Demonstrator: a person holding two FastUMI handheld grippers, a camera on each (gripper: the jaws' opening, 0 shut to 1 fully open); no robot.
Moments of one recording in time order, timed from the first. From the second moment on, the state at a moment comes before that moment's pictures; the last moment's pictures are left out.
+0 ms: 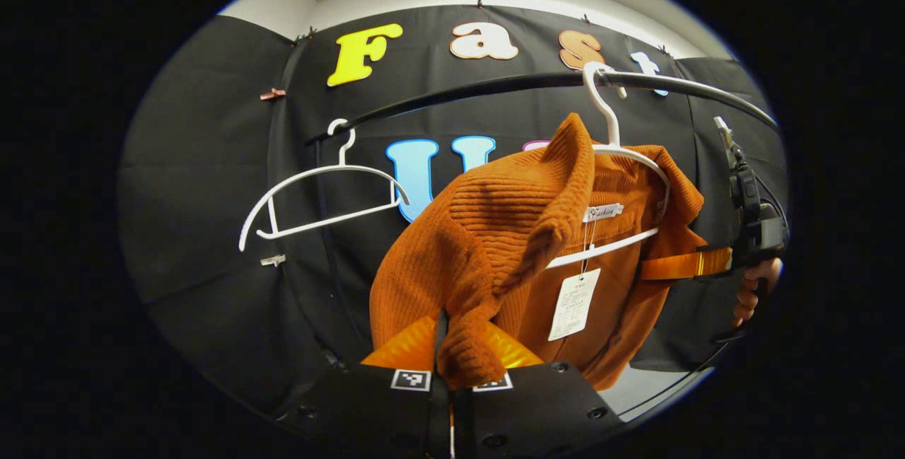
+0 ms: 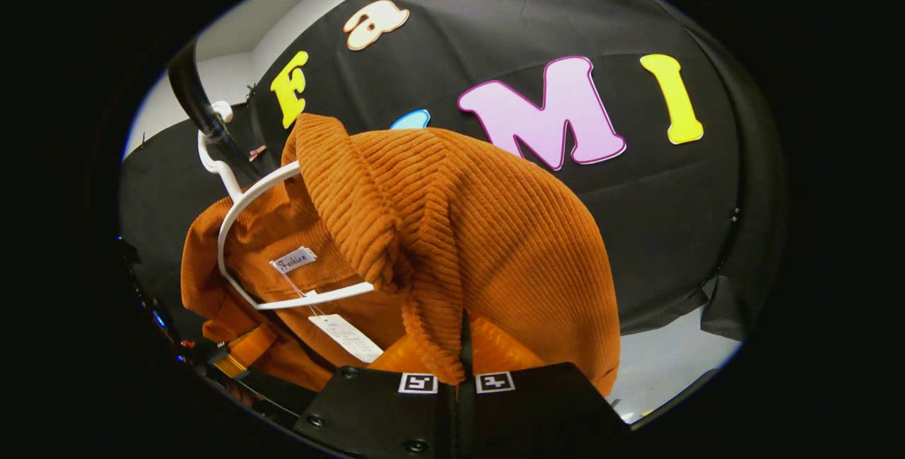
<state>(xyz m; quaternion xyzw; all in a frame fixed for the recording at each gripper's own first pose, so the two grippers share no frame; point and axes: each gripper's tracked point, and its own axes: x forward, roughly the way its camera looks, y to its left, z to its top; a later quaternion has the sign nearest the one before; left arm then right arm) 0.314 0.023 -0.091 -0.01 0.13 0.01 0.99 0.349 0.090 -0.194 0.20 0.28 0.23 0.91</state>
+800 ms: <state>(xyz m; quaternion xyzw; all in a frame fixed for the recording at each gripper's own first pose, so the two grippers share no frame) 0.328 0.096 -0.027 -0.04 0.09 0.04 0.99 0.430 -0.041 -0.160 0.15 0.18 0.05 0.97</state>
